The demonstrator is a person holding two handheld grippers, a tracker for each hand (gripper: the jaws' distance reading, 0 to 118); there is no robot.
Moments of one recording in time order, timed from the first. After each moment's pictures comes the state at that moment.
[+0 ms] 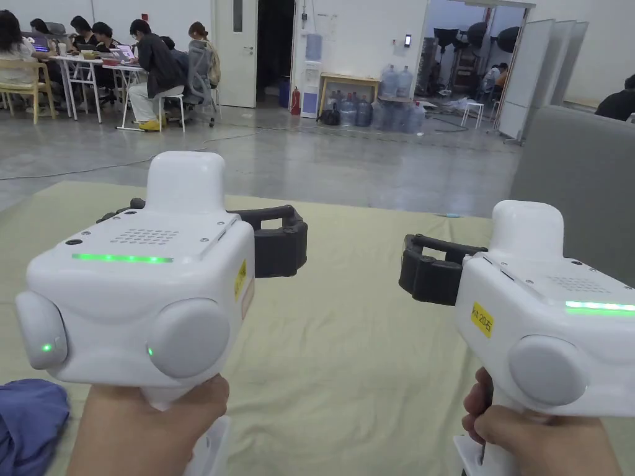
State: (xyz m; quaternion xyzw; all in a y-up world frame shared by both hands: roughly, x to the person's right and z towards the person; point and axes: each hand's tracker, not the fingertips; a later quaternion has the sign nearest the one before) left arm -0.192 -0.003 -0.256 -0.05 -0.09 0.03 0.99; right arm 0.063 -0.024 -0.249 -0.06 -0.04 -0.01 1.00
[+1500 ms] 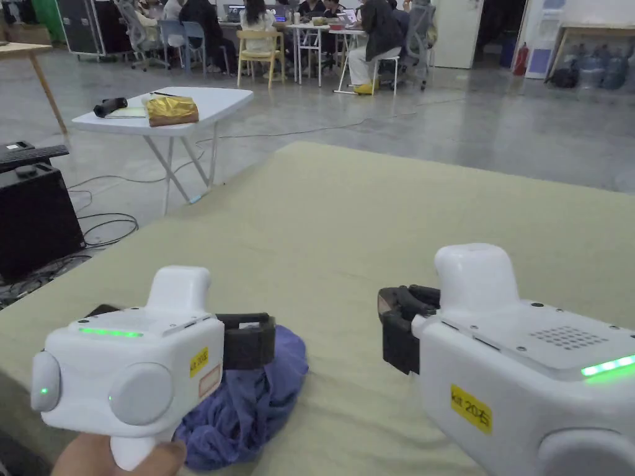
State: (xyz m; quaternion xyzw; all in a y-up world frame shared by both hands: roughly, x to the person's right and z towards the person) left arm -0.465 -0.151 -0.295 -0.28 0.06 0.06 0.96; right arm -0.187 -0.083 -0.309 -0.19 0.33 0.00 0.92
